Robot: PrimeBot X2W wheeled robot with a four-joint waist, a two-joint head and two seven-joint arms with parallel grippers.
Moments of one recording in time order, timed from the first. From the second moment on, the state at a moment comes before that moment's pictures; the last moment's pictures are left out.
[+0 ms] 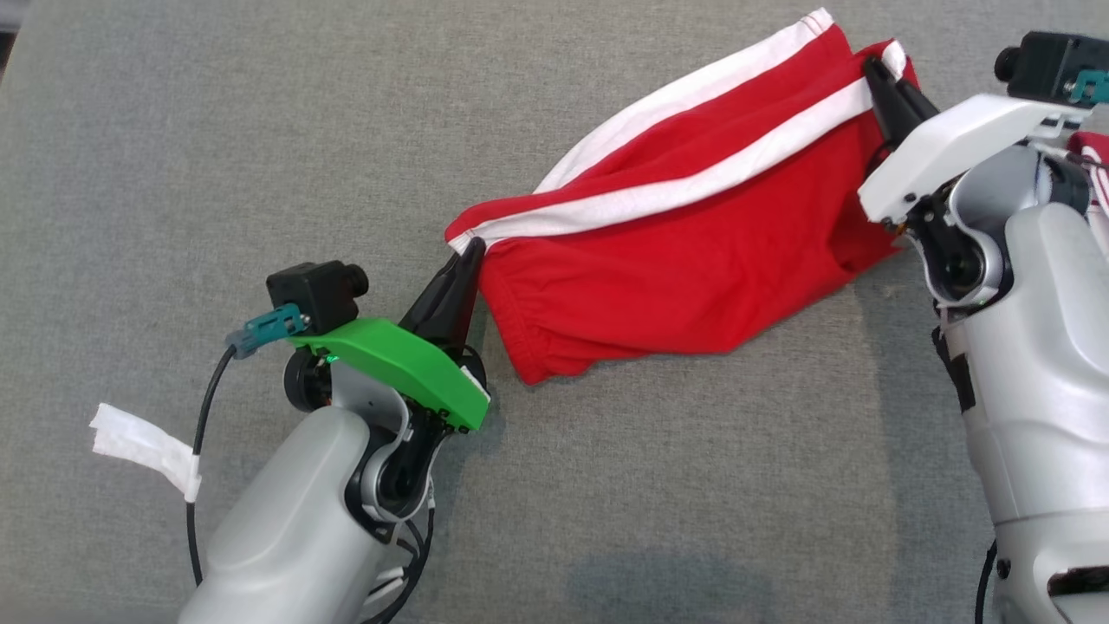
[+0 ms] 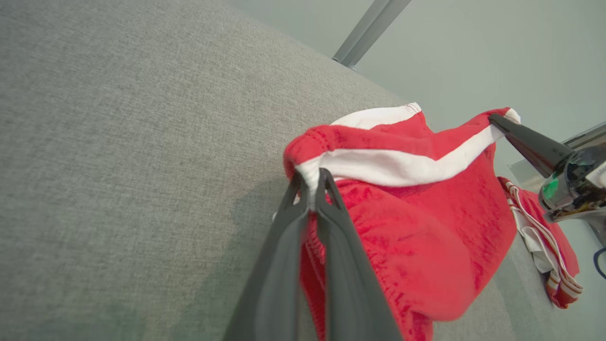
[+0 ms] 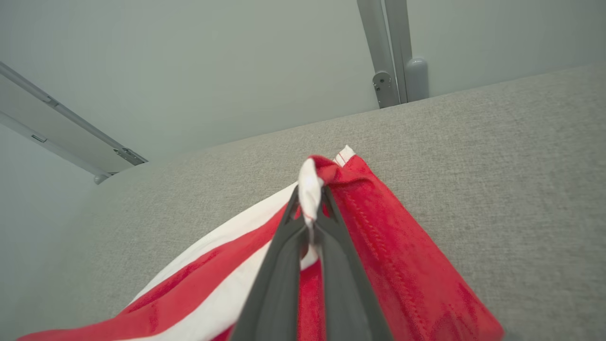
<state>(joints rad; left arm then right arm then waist) -0.54 0.19 -0.61 0.34 -0.99 0.00 -0.09 -0.77 -0.13 -0.02 0.48 0.47 0.13 0.22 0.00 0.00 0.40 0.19</state>
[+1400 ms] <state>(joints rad) -0.57 0.20 -0.62 0.35 -0.78 0.11 -0.26 -1.05 -0.22 0.06 0.85 0.16 0.13 0.26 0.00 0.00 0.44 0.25</state>
